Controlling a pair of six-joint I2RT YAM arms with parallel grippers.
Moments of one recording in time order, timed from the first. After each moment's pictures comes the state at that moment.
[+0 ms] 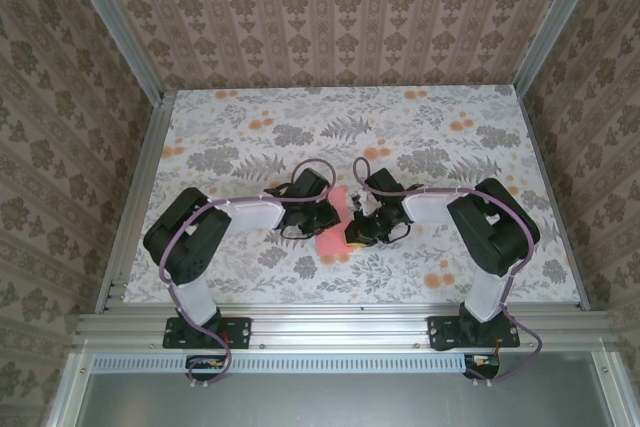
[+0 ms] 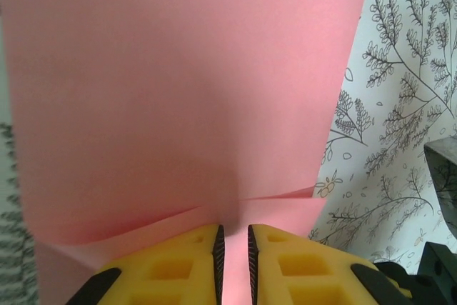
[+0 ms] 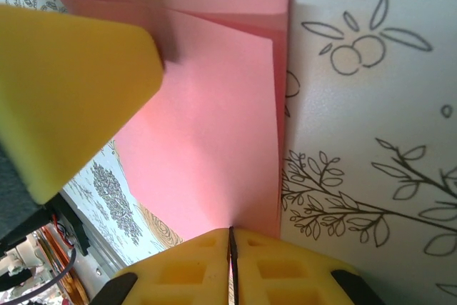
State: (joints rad) left arm -0.79 1.76 0.91 -0.17 0.25 -1.08; right arm 0.53 1.80 0.86 -0.29 -0.65 0.58
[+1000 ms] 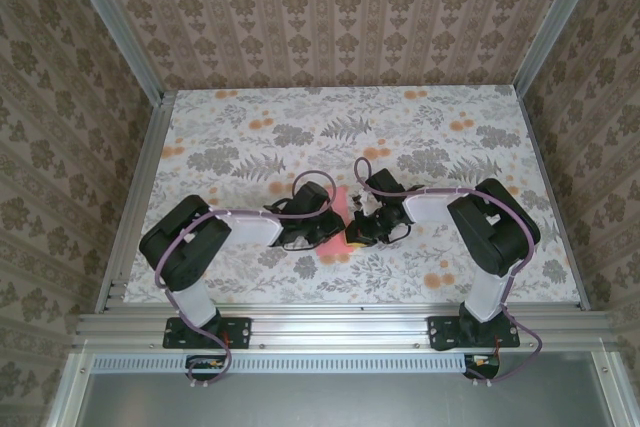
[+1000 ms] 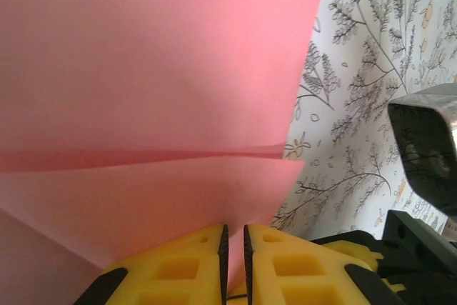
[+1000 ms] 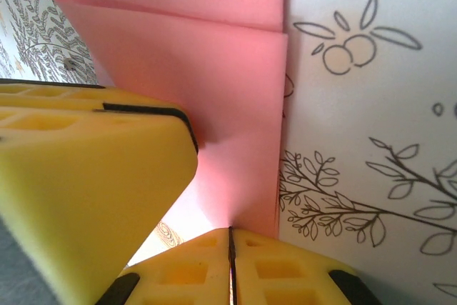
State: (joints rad) left arm -0.86 1.73 0.75 0.12 0.24 -1.22; right arm 0.53 1.80 0.85 -0.27 -0.66 0.60
